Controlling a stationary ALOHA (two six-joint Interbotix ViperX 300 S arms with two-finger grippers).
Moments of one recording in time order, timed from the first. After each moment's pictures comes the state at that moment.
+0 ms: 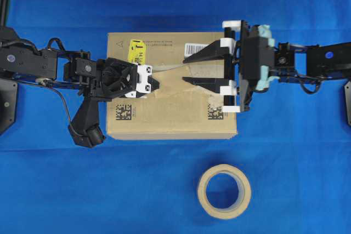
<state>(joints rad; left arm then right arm) 0.03 -0.16 0.74 -0.02 0.09 1.80 -0.06 -0.13 0.77 0.02 -0.36 -0.04</state>
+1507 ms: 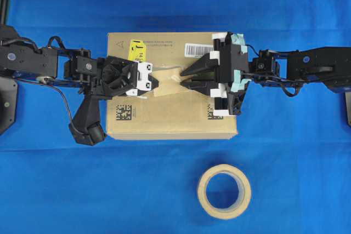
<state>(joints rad) 0.04 -0.16 0.74 -0.02 0.11 1.79 -0.07 -0.01 0.75 0.06 -0.26 -0.04</state>
